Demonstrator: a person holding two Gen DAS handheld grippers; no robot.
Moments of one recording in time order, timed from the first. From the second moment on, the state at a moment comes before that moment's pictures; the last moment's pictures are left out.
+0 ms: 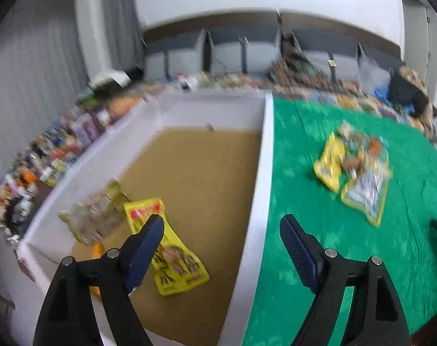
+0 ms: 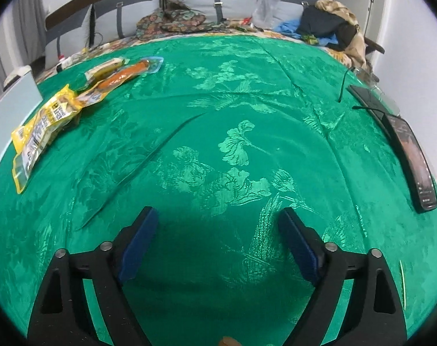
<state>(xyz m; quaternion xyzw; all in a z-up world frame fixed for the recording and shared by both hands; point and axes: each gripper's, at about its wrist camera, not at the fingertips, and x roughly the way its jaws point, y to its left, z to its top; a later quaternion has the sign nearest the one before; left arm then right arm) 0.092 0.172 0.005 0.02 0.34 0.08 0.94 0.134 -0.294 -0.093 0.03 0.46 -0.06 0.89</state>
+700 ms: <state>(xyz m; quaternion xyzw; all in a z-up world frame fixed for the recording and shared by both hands) 0.119 0.025 -0.074 0.01 0.43 -0.10 0.90 0.133 -0.294 -0.093 0.03 0.46 -0.06 0.89</state>
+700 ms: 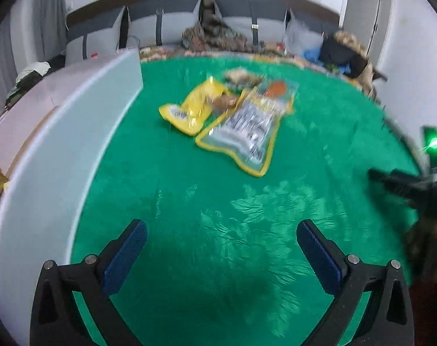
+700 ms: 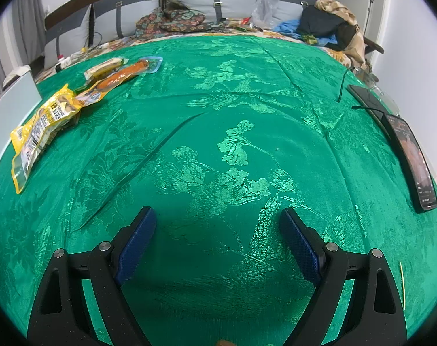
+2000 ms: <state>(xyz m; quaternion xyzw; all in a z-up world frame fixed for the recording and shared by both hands) 0.150 0.032 -0.118 0.03 0.44 -0.07 0.89 0.133 -0.294 -0.093 0.03 0.46 -0.06 0.89</state>
